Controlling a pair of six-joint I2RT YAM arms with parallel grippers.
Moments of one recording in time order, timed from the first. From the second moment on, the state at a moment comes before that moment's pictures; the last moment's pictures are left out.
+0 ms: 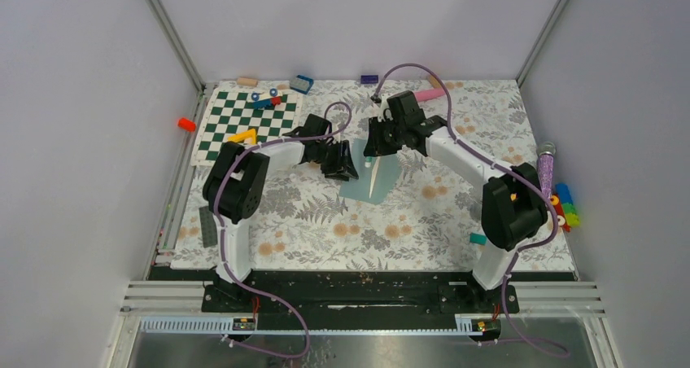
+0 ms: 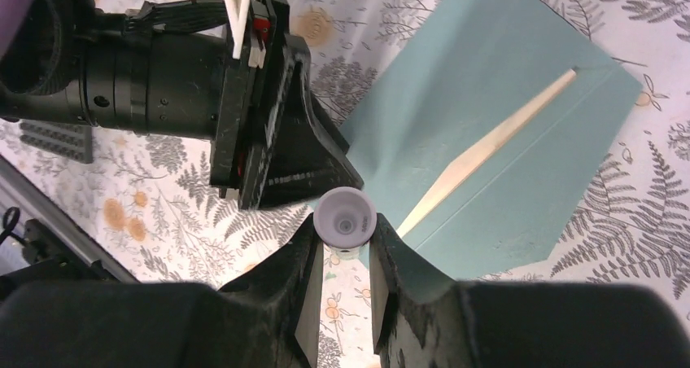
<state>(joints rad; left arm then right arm) -0.44 2.05 1.30 -0.26 0.58 -0.48 0.51 1.78 1.39 -0.45 -0.26 0.28</state>
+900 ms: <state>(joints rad) 0.00 1.64 1.17 -0.07 0.68 -0.49 0.59 2.36 1.96 -0.58 -0.49 0.56</state>
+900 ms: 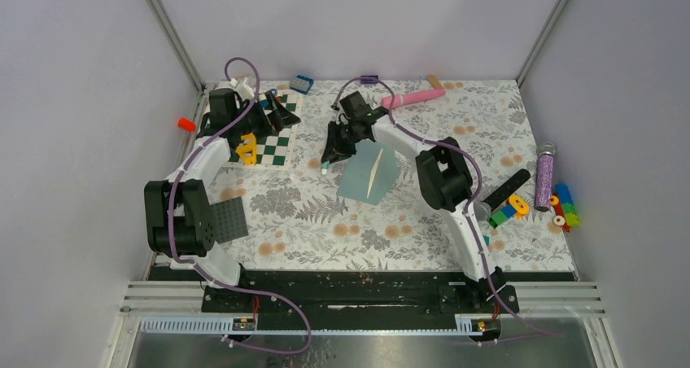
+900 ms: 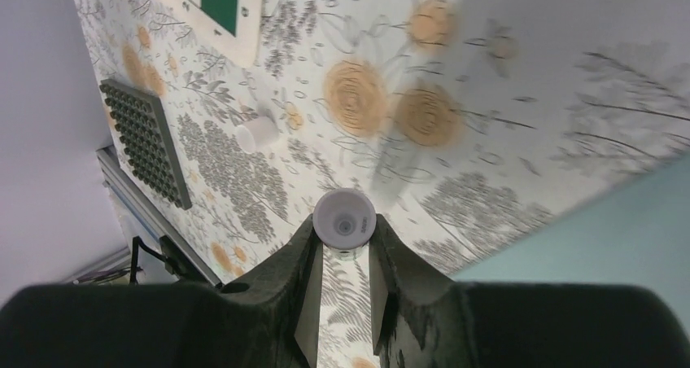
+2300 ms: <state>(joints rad) 0.05 1.66 1.09 -0.01 0.75 -0.54 0.69 2.47 2.06 -0.66 -0.51 0.61</state>
